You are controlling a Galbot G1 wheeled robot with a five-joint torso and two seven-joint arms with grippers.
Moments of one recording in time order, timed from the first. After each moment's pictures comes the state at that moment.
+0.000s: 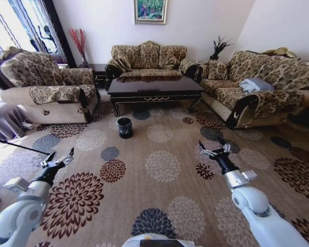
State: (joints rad) left arm 1.65 -1.05 -1.04 -2.14 -0.89 0.17 -0.03; right arm -1.47 0.94 0.69 2.01 0.50 0.22 -0.07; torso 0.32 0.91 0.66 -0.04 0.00
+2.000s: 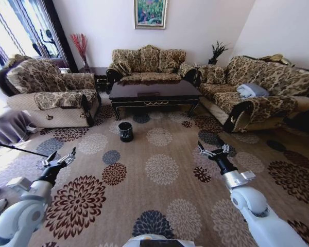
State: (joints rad) left arm 1.65 -1.05 -1.02 -2.17 -0.88 0.18 -0.08; right arm -1.47 0.94 0.68 2.00 0.51 0.22 -0.07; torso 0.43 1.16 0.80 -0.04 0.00
